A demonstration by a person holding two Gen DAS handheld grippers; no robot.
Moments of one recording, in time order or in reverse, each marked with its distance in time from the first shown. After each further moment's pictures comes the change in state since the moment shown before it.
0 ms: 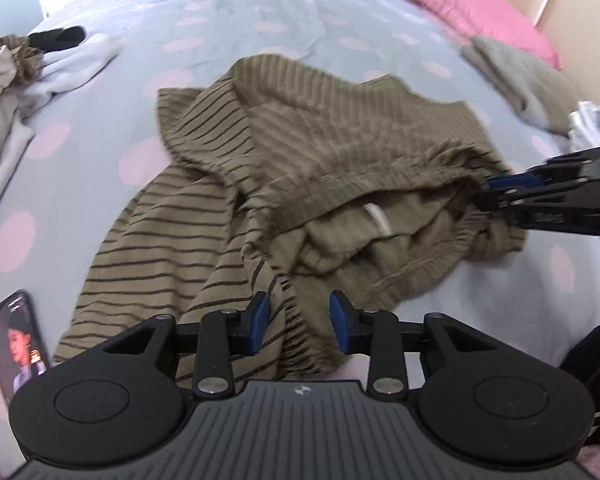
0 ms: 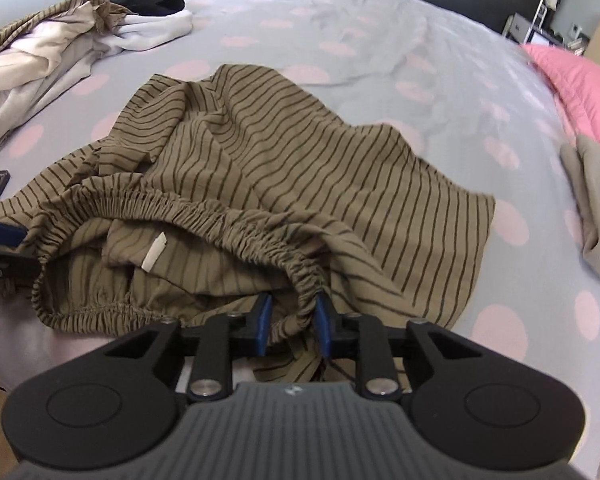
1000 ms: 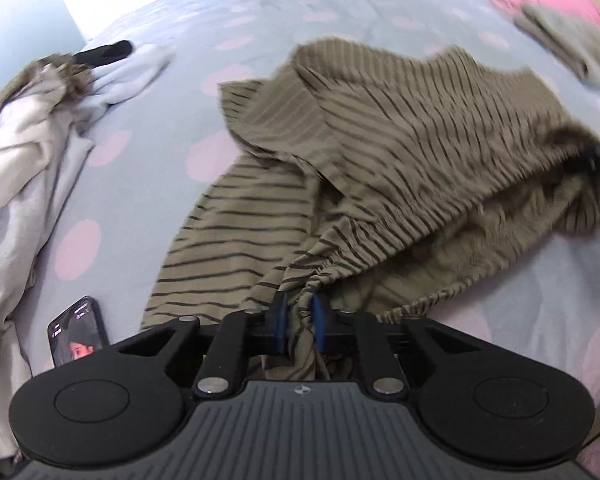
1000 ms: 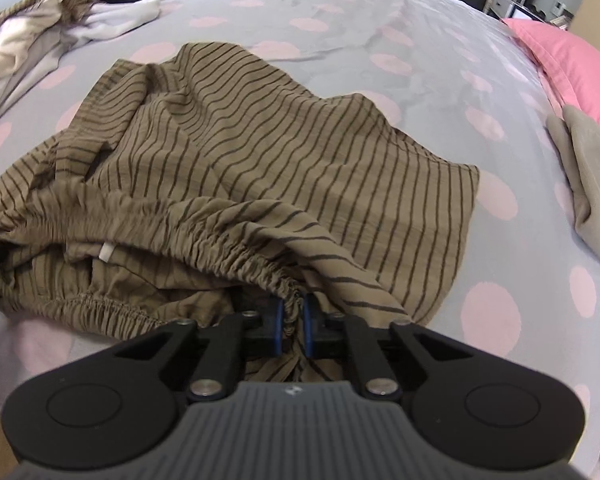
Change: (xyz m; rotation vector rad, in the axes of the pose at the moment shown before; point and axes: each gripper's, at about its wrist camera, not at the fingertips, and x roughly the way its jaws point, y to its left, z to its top) left arm 0.012 0.019 -0.008 0.022 0.011 0.256; right arm 0.016 -0.017 -0.003 0.054 0.040 -0.040
